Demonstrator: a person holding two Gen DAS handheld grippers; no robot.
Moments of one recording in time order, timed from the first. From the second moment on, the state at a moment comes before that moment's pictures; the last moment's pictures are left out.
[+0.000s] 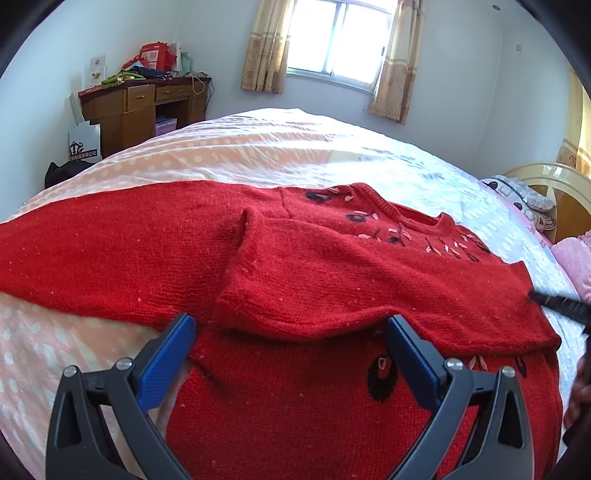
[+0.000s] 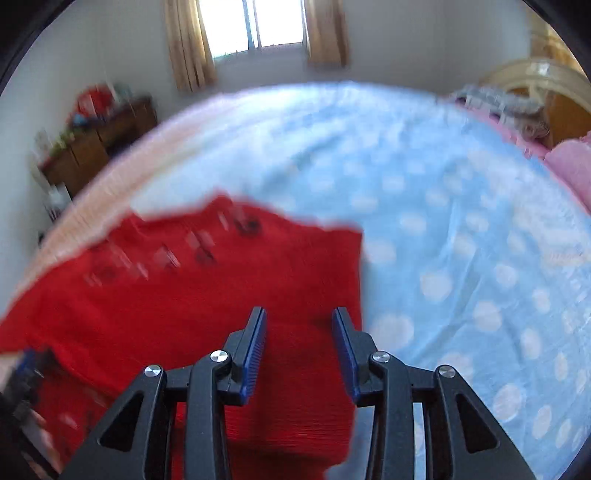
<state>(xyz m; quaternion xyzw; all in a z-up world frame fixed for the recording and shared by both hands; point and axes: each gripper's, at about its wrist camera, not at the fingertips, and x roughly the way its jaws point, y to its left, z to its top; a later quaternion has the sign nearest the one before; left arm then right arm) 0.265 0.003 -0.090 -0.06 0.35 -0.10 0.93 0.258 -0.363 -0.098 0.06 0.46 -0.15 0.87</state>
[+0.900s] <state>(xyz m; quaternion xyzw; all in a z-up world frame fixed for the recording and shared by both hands) 0.237 0.248 -0.046 -0.22 0.32 0.16 0.91 0.245 -0.214 -0.116 0.03 0.42 0.00 0.91</state>
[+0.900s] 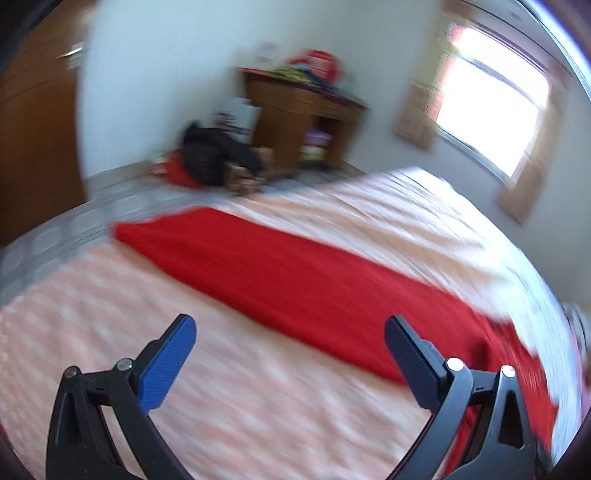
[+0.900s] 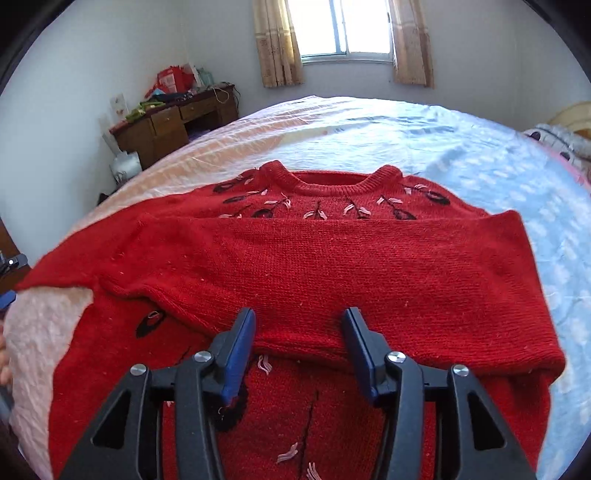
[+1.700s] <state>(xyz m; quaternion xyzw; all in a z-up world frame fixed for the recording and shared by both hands) 0.287 0.307 -0.082 -0.32 0.31 0.19 0.88 0.246 -0.205 -0.121 0.00 0.42 0.01 0.91</state>
